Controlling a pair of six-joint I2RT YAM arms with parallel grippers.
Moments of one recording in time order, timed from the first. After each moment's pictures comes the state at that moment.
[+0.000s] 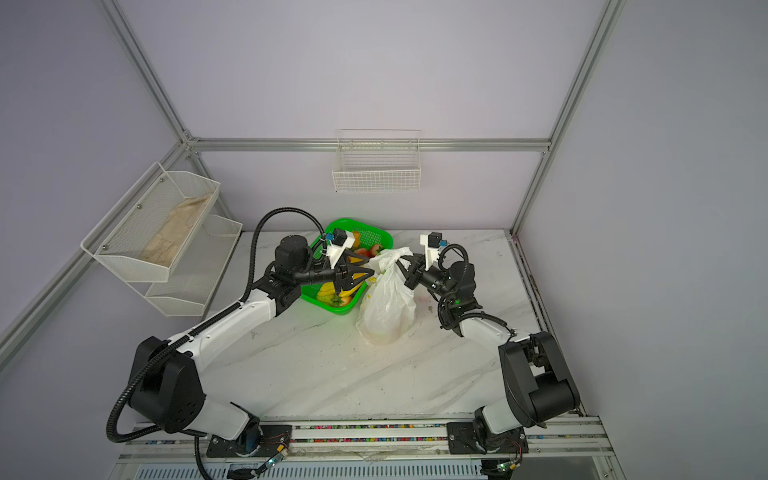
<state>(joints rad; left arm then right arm) -0.43 1.52 1.16 0.12 0.81 -0.03 0.34 1.49 0.76 0.94 -0.67 0.52</state>
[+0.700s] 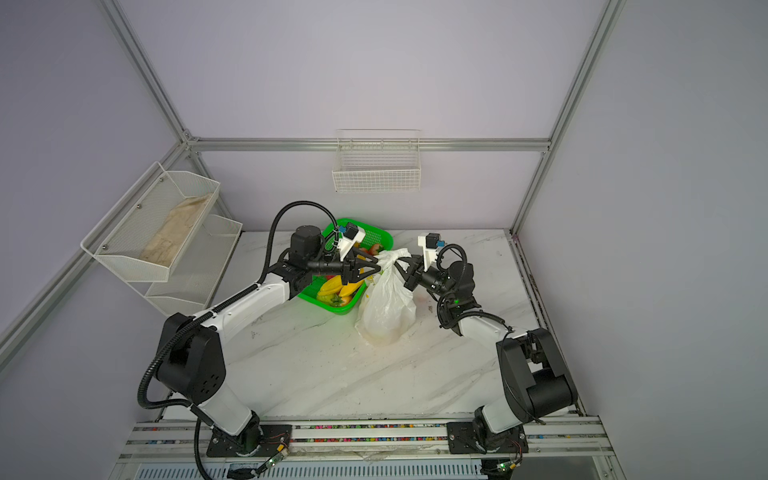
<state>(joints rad) -0.43 1.68 1.32 0.02 0.90 -0.03 0.34 1.51 0.77 0.96 -0.71 0.52</state>
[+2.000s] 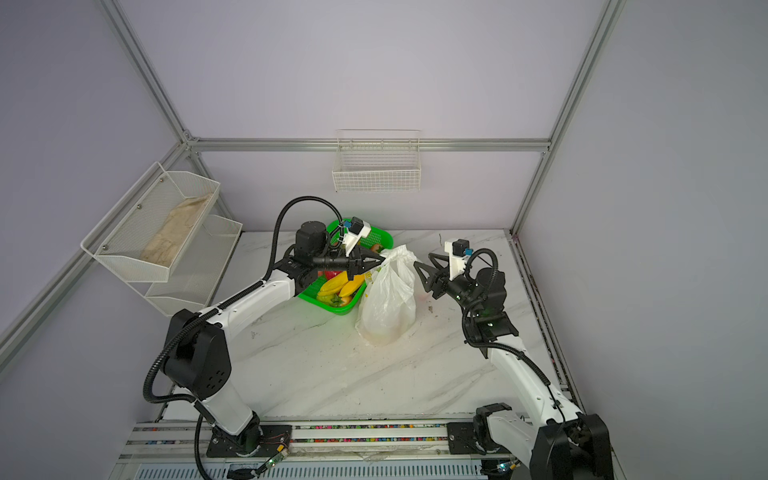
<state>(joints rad) -0.46 1.72 1.39 0.06 0.89 -0.07 0.22 1.05 0.70 0.38 -0.56 0.26</state>
